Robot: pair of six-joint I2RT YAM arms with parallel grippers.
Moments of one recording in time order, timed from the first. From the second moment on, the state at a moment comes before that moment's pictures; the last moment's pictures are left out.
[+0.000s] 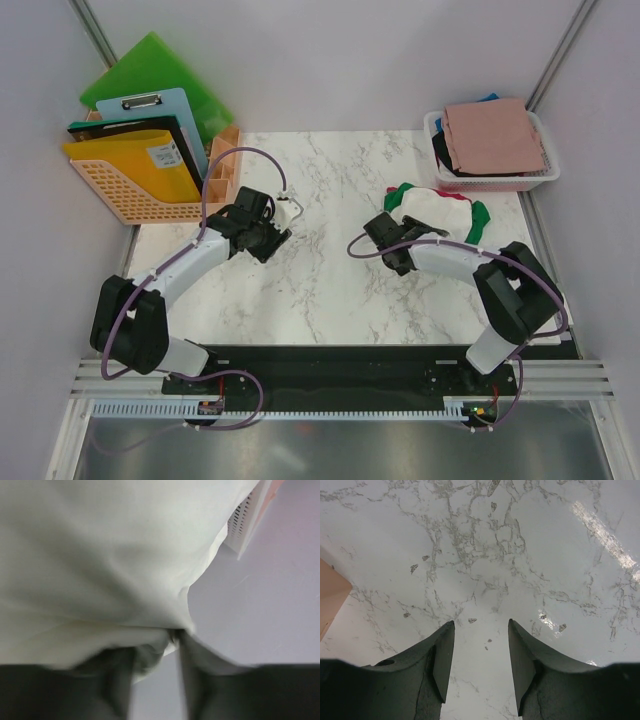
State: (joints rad) left arm -0.43 1.42 0.98 -0.53 0.06 0.44; right arm 0.62 1.65 0.93 -0.48 0.96 -0.50
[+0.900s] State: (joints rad) left arm -0.43 1.47 0.98 -0.54 0.07 0.44; right arm 0.62 1.22 1.06 -0.90 0.65 -0.33
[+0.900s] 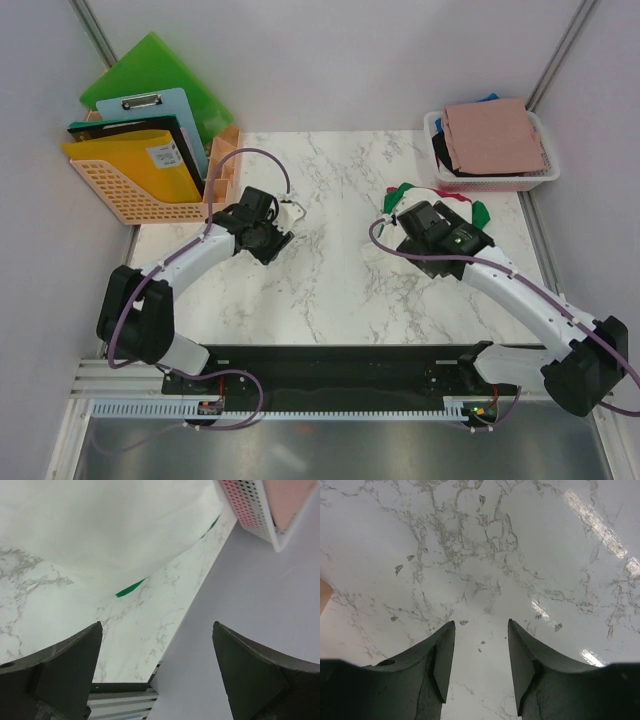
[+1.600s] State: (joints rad) left arm -0.45 1.45 1.01 -0.54 0.01 0.45; right arm -0.06 1.53 1.17 -0.79 0.02 -0.37
